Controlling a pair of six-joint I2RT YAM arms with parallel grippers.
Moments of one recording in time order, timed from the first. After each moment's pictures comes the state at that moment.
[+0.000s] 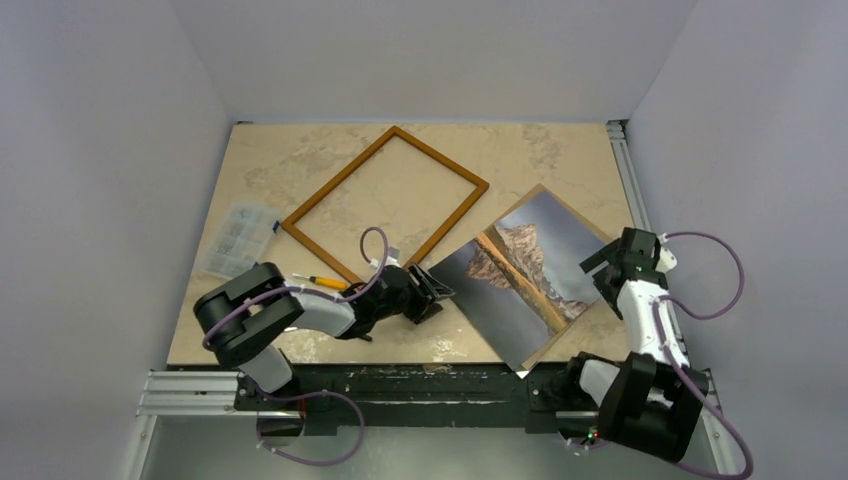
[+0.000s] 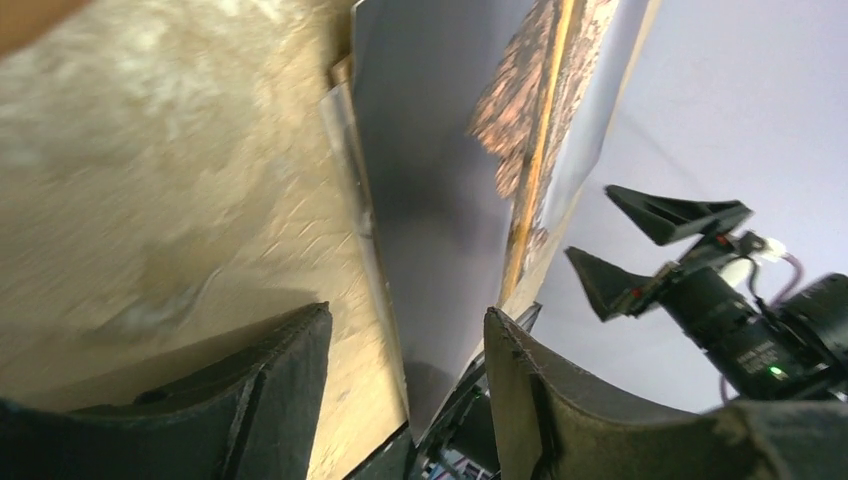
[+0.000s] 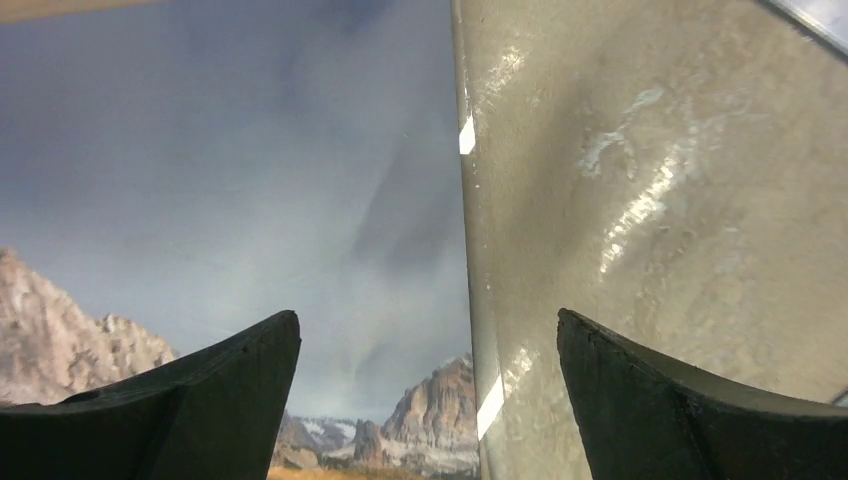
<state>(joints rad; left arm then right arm) -0.94 1.65 0.47 0.63 -0.02 -1.56 -0.34 1.10 0.57 -0.50 0.18 0.68</state>
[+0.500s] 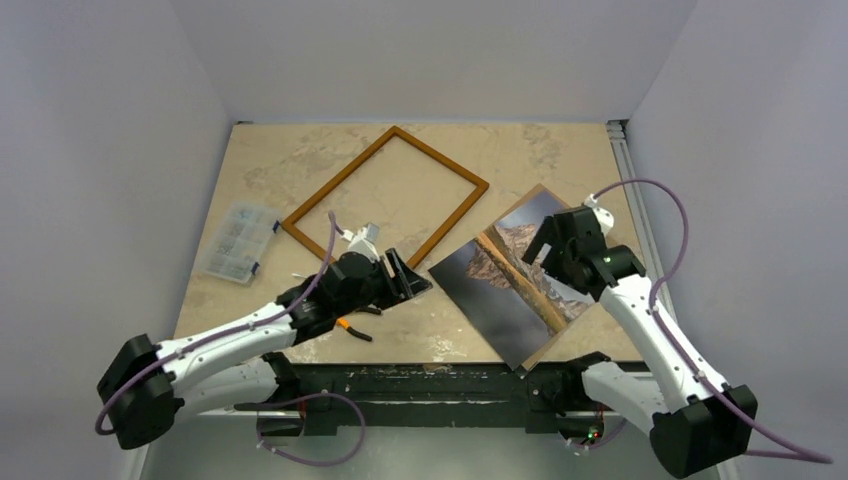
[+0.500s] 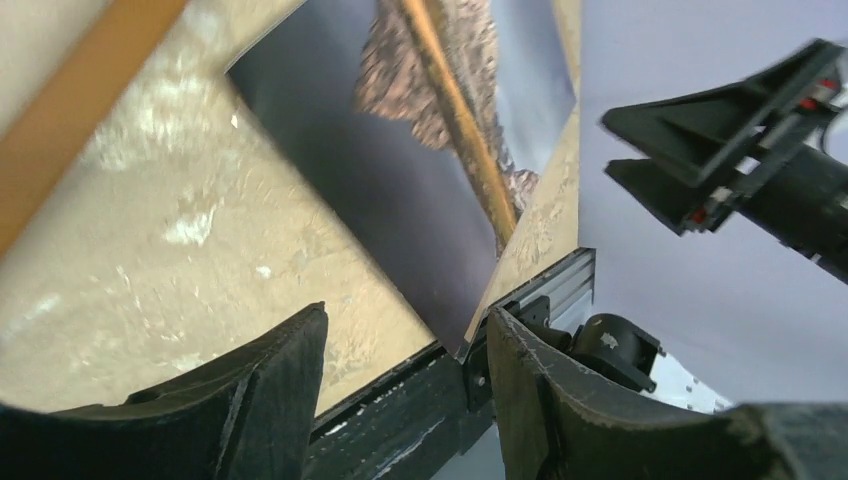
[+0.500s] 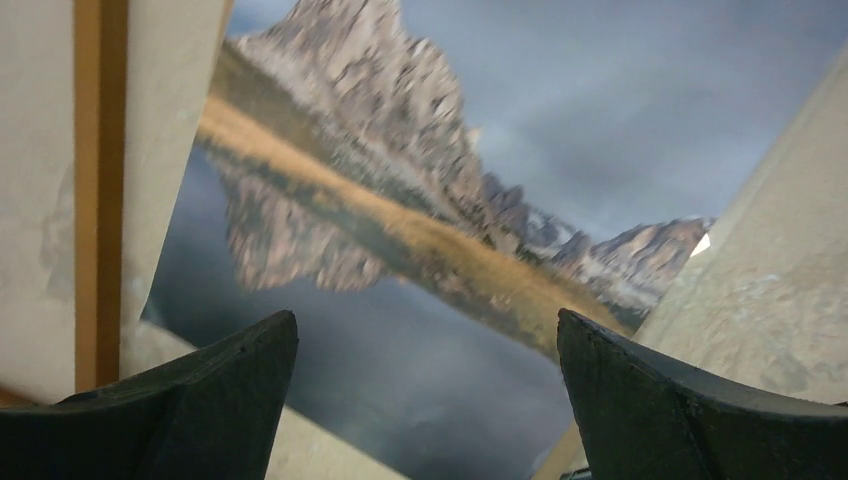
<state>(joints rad) -0.90 1.05 0.51 0.03 -0.04 -1.19 0.23 0.98 0.85 -0.83 0.27 0.75</state>
